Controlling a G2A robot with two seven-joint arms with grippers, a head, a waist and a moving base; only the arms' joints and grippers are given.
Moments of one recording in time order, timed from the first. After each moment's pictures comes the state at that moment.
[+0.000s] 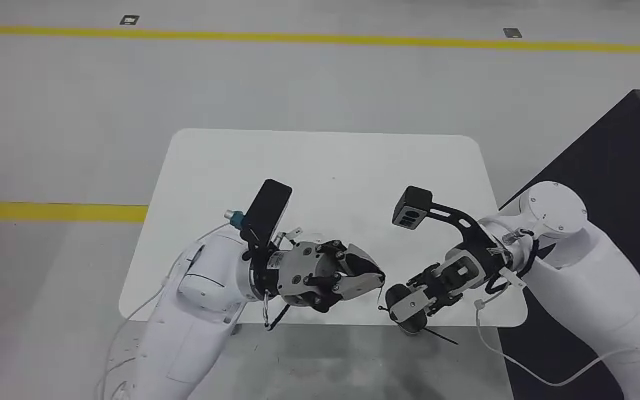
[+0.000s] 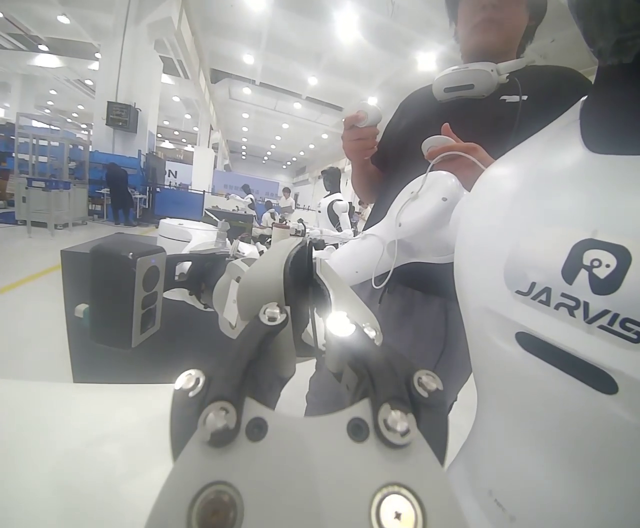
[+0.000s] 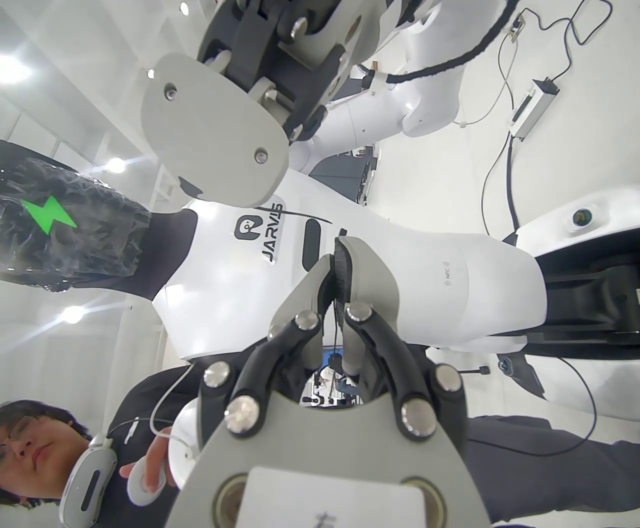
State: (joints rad) left arm 1.05 -1.32 -1.11 -1.84 -0.01 -1.01 -0.72; right arm -0.85 -0.78 1.07 -1.84 0.92 0.18 1.51
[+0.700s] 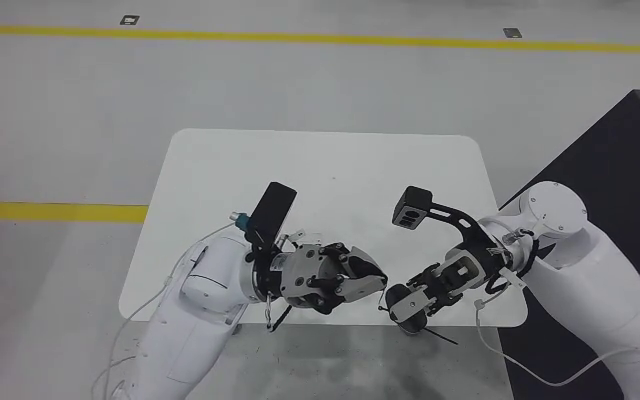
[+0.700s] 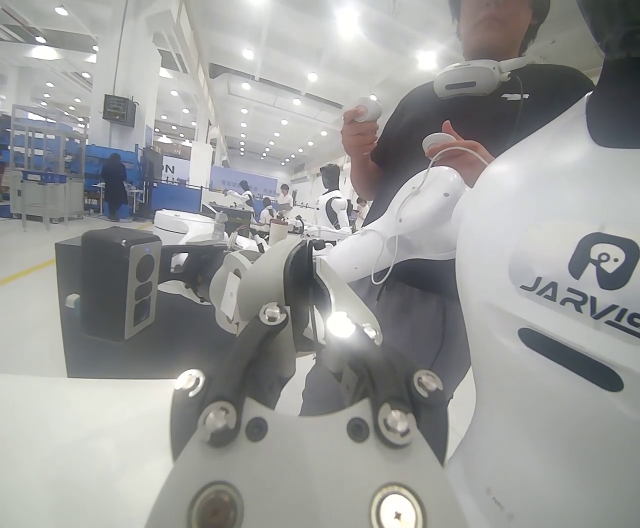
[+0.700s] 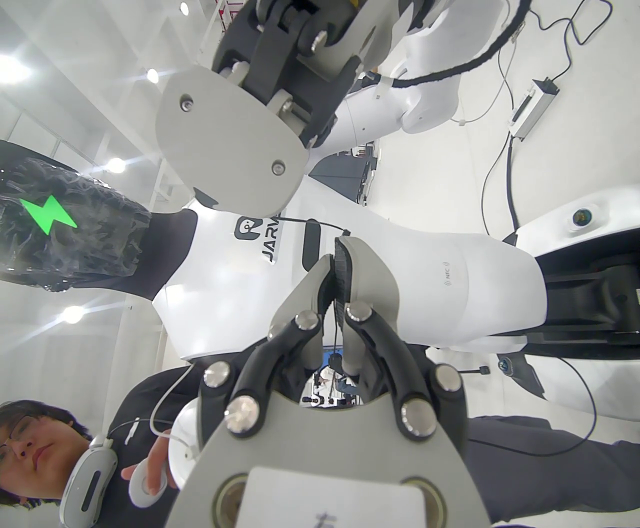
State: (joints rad) left arm 1.03 -1.29 -1.08 -1.84 0.01 -1.01 -0.68; right arm -0.85 -0.78 1.07 -1.84 0.92 0.18 1.51
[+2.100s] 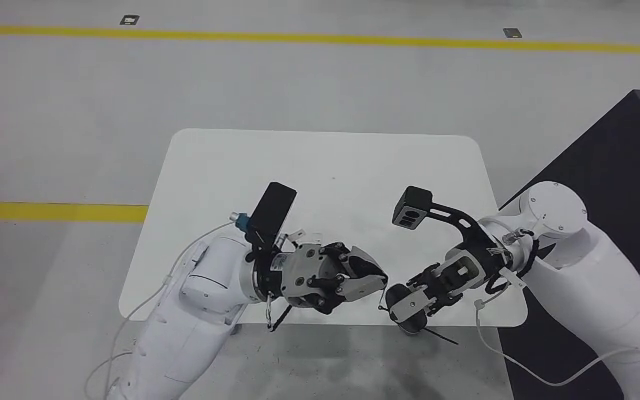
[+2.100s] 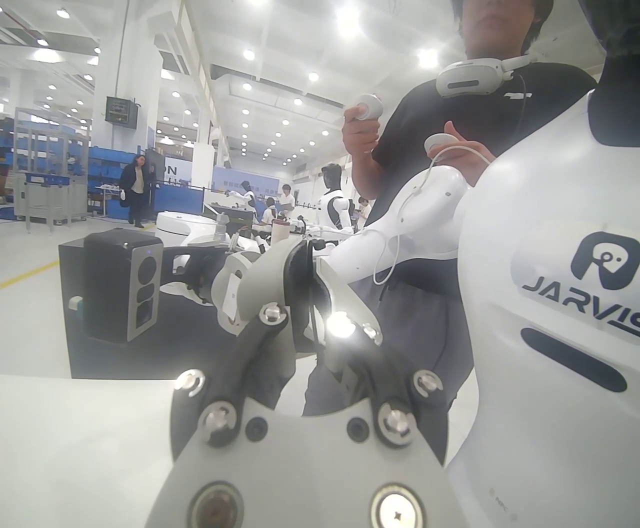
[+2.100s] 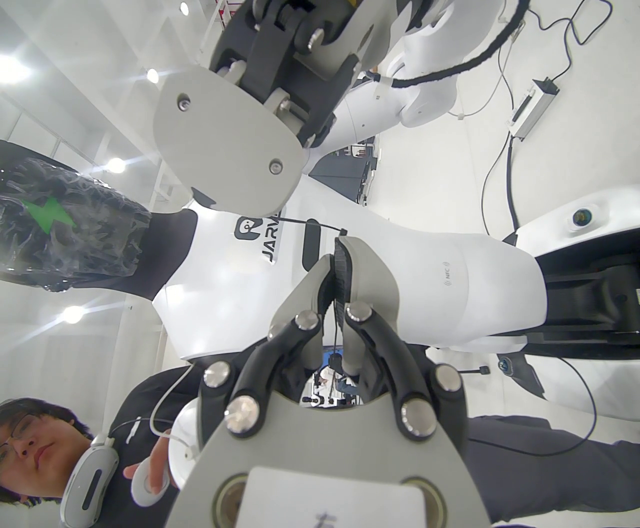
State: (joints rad) left arm 1.01 -1.25 -1.04 -1.84 0.06 -1.01 -0.59; right arm -0.85 -0.78 1.07 -1.84 0.92 0.18 1.51
